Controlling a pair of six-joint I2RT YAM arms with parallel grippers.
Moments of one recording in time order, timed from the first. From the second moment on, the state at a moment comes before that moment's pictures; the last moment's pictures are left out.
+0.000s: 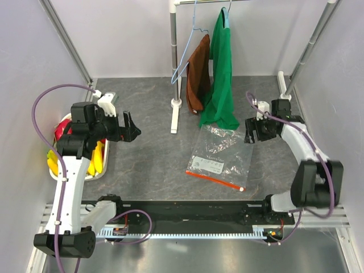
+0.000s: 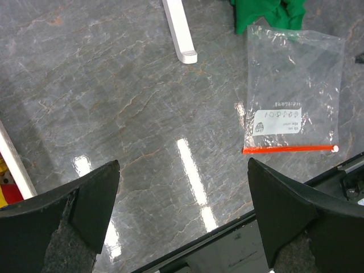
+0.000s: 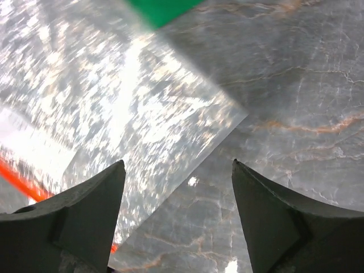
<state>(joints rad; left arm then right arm) -0.01 0.97 1.20 -0.89 0.43 -0.04 -0.06 1.50 1.06 -0.67 -0.35 -0.23</state>
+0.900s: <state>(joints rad) -0.01 0.86 1.11 -0.80 0.50 -0.06 0.77 1.13 0.60 -0.66 -0.23 -0.66</state>
